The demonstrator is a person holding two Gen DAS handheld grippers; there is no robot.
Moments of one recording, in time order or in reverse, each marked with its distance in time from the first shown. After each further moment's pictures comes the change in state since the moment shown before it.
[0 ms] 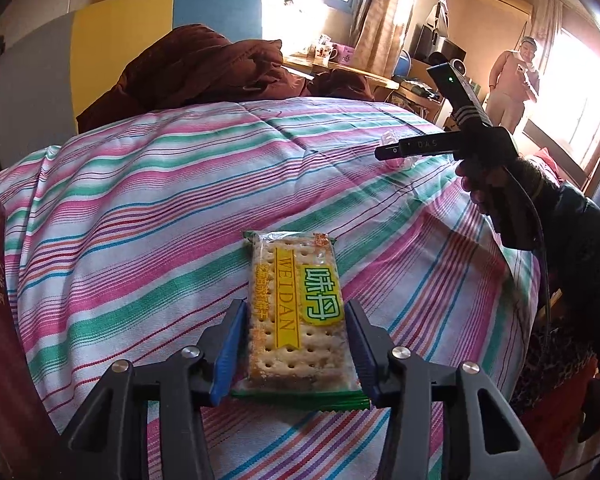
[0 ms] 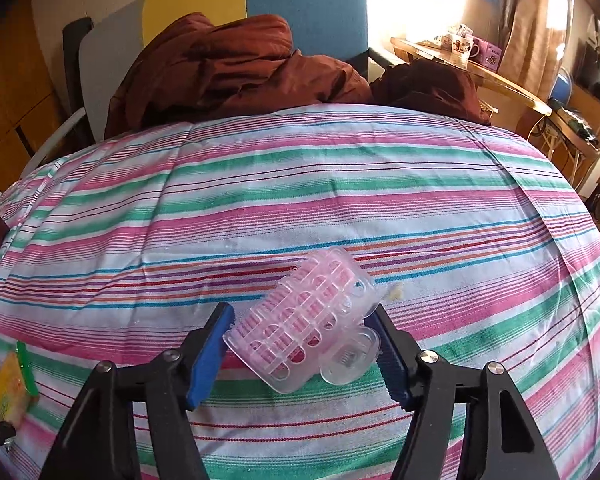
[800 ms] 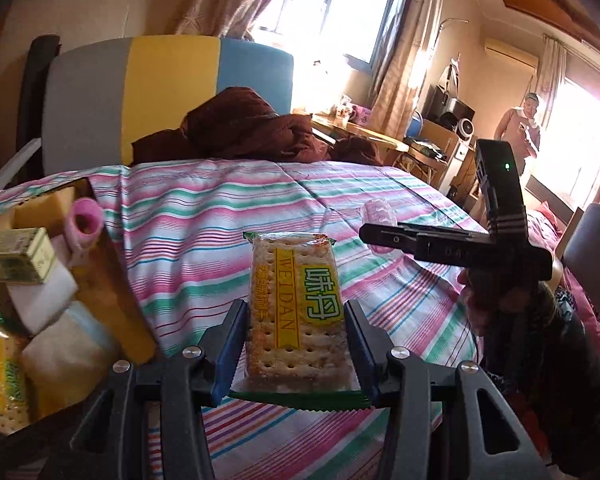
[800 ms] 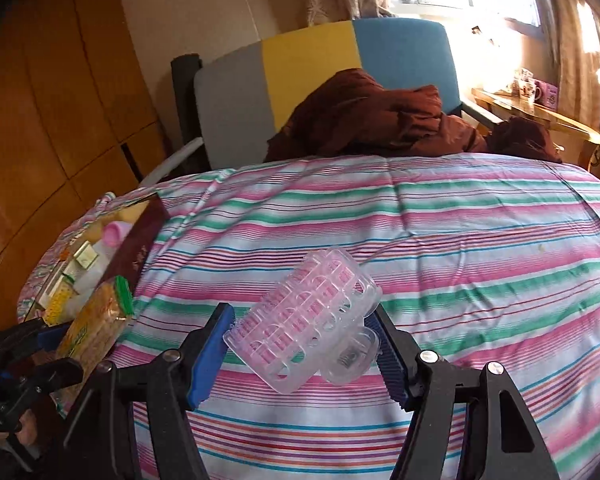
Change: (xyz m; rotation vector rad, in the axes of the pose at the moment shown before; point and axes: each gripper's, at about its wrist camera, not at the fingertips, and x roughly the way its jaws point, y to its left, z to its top) left arm -0.126 0.024 -0.036 -0.107 -0.219 0.043; right arm -0.106 0.166 -0.080 -0.074 -0.213 0.326
